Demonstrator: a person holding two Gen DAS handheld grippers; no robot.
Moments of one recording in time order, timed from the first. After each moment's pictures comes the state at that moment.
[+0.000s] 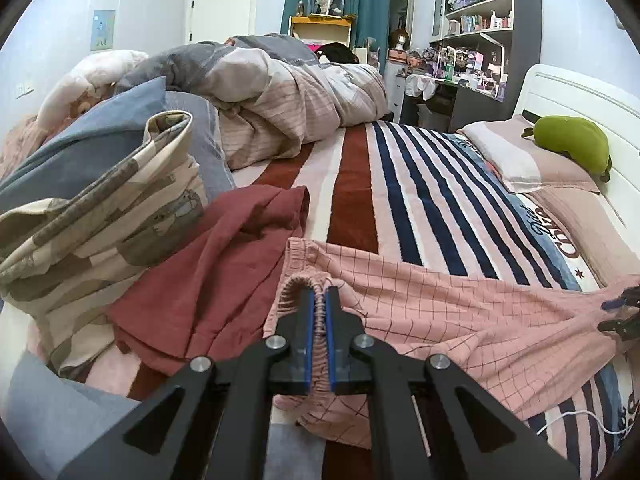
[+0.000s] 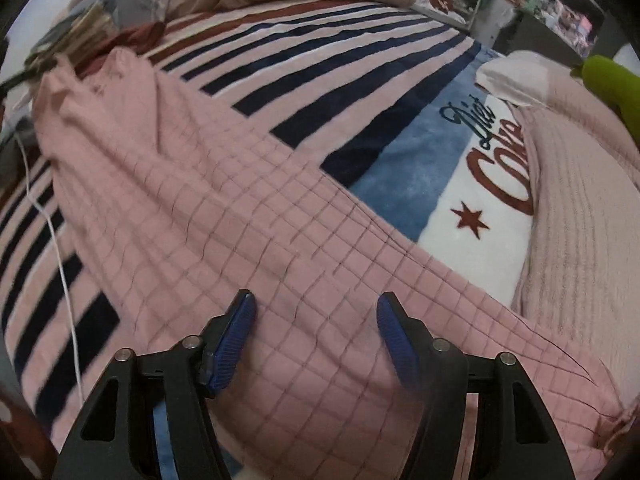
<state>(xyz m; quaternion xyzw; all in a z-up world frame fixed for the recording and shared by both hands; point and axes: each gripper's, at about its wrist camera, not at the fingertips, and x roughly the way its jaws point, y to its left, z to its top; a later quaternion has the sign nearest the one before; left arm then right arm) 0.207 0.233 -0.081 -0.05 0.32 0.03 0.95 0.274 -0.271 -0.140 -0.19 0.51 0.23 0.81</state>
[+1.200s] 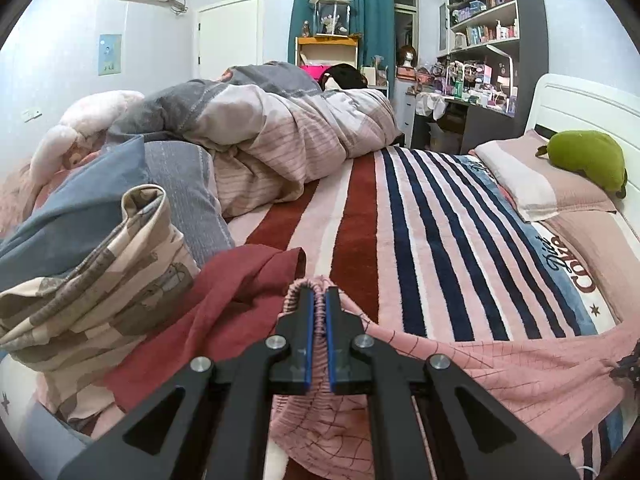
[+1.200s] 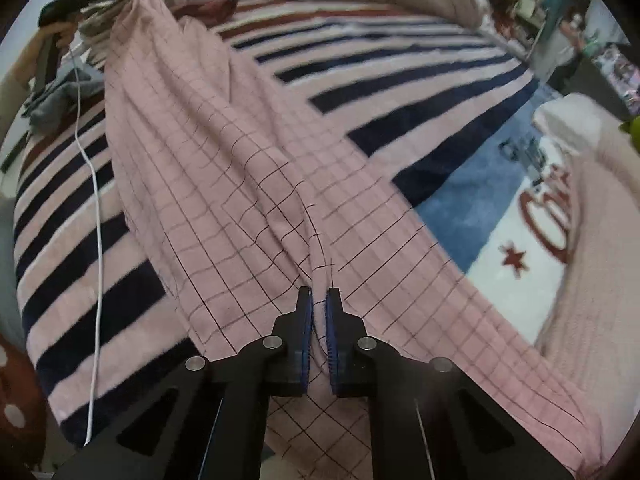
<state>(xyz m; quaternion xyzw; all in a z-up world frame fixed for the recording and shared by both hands) 0.263 0.207 -0.044 -0.03 0.29 0.06 0.96 0.254 -0.246 -0.129 -0.25 0.48 0.31 0.78</state>
